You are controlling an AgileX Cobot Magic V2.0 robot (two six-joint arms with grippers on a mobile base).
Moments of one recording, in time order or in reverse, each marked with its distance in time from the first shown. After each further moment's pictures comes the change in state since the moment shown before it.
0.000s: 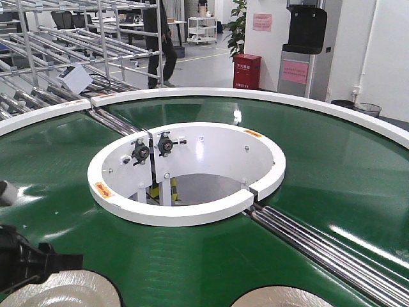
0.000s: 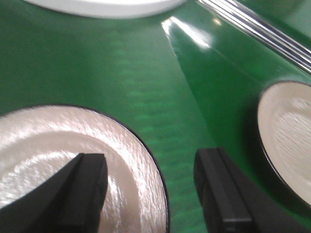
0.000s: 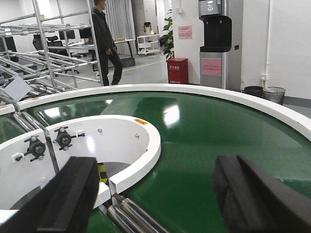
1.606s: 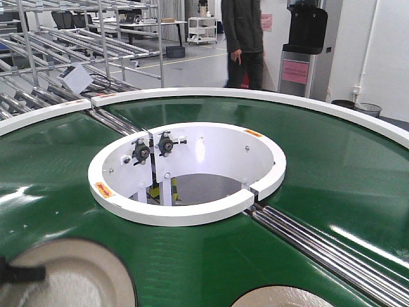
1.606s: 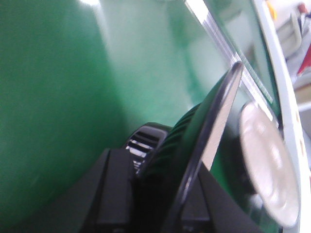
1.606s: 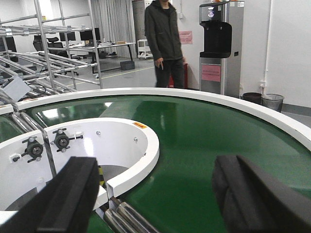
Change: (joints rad) left arm 0.379 0.354 -0.012 -0.413 0.414 0.430; right arm 0.002 0.000 0.000 0.000 -0.015 -0.027
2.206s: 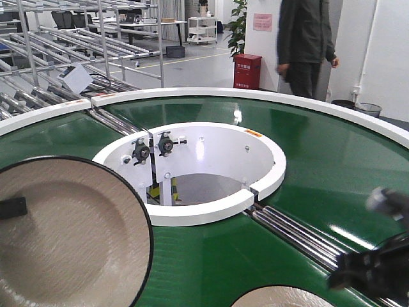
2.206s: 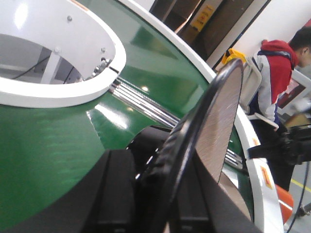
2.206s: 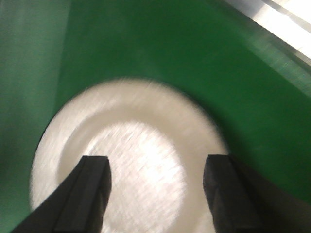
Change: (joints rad) left arm -0.010 -0.492 0.005 -0.059 0.048 -0.125; right arm -0.033 0.574 -0.249 0.574 0.868 -0.410
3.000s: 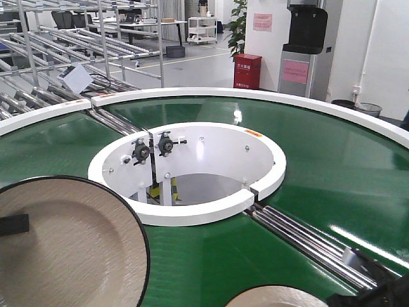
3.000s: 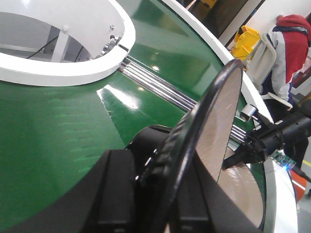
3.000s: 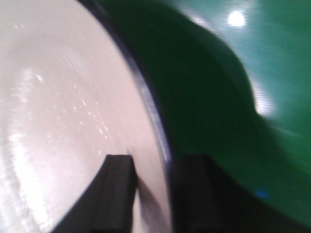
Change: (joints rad) left arm -0.007 0.000 0.006 0.073 -0.011 -0.013; right arm -0.112 0.434 -0.030 0.247 0.160 -0.360
